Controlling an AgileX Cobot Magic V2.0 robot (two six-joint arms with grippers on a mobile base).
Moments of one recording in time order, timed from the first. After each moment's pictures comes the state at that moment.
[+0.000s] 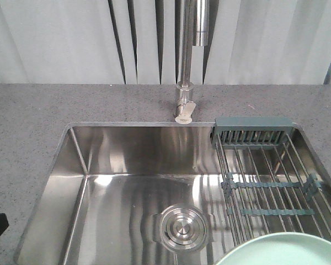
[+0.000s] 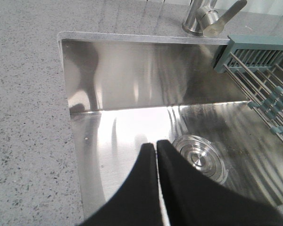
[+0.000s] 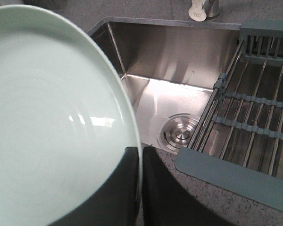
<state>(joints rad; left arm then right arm) -0.13 0.45 -0.27 -0.67 0.41 0.33 0.18 0.08 -0.60 0.44 1.10 -0.13</state>
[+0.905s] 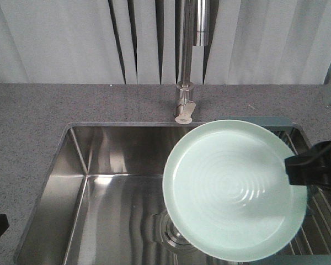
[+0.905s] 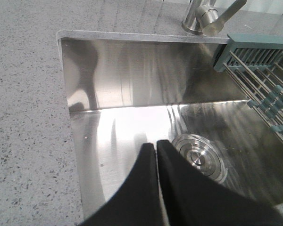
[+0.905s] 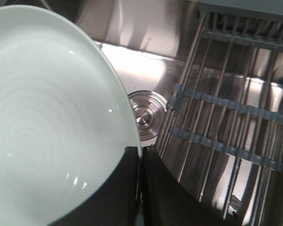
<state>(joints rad) -0.13 0.45 -0.27 -0.67 0.42 0.33 0.19 1.00 -0.96 0.35 0.95 -0.21</state>
